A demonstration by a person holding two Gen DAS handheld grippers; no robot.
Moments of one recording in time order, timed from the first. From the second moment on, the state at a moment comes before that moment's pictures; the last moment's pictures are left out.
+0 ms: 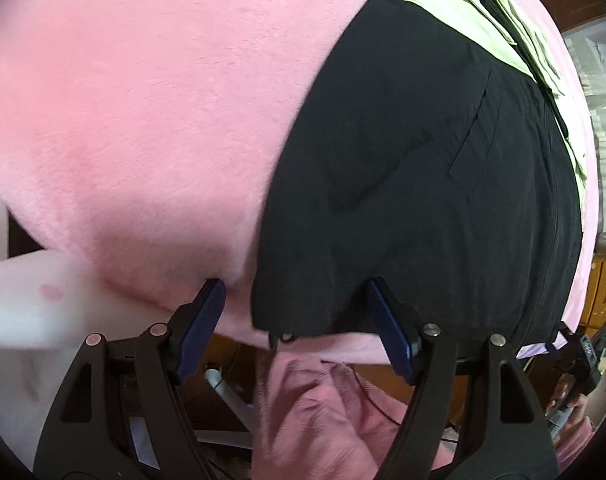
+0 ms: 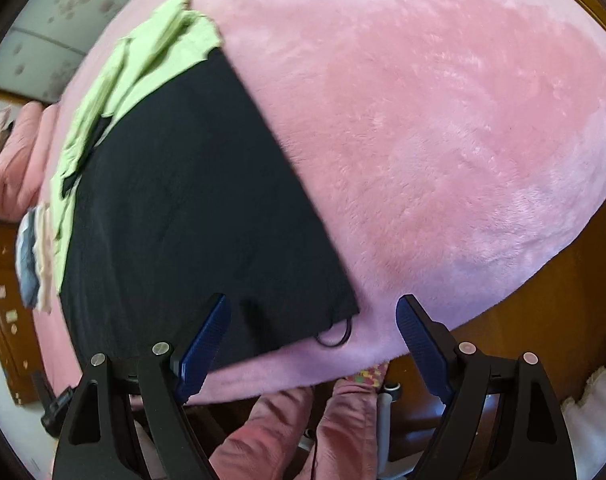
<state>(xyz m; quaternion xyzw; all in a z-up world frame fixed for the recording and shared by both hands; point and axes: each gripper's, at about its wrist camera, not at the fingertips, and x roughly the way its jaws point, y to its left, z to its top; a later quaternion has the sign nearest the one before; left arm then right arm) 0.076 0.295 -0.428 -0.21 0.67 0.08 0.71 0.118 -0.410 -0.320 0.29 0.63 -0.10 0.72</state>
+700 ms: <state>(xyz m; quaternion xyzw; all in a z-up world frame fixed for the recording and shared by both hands) 0.106 0.225 -0.345 -0.22 0.59 -0.02 0.78 0.162 -0.360 -0.283 0.45 0.55 -0.06 0.70</state>
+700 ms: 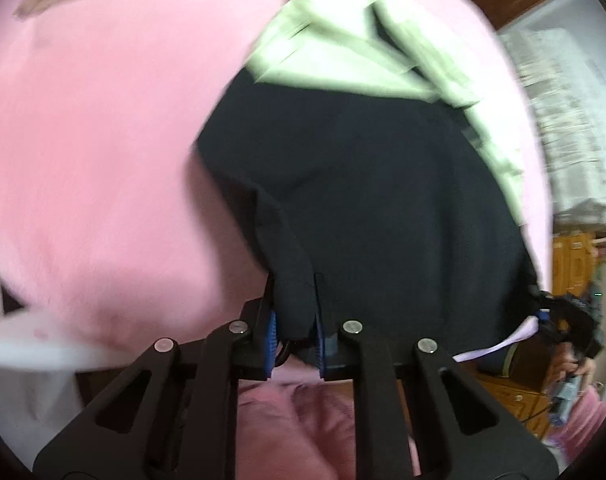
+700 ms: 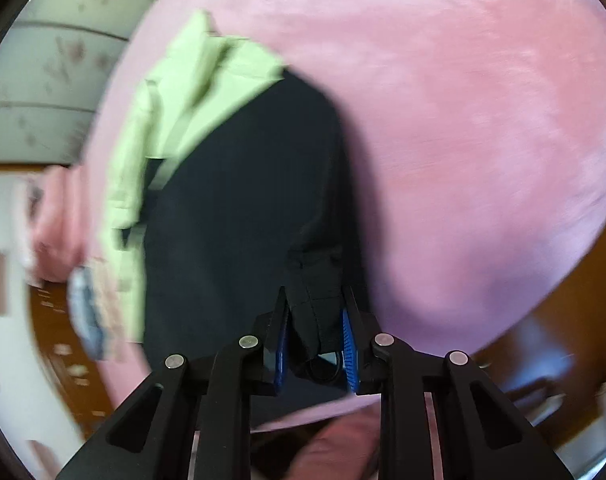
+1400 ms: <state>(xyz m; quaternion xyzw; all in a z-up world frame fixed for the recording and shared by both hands) 0.316 0.254 -0.184 -0.42 0.28 -0.09 0.86 0.376 -0.296 -0.149 0.61 0.25 0.19 0.72</state>
